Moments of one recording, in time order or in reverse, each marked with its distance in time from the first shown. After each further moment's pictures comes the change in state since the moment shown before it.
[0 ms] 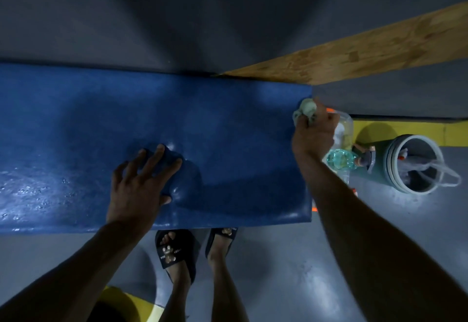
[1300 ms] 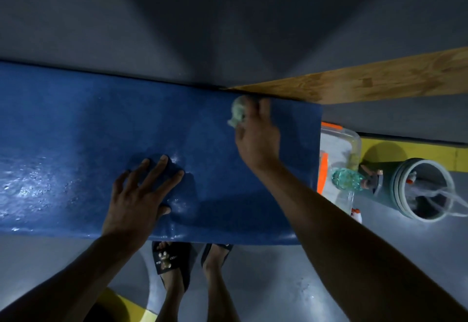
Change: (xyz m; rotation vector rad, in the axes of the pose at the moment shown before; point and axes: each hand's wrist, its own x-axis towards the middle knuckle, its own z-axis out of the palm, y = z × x) left_hand -0.002 -0.003 0.006 0.000 0.033 0.010; right_hand -0.040 -0.082 0.038 -0.055 -0.279 -0.722
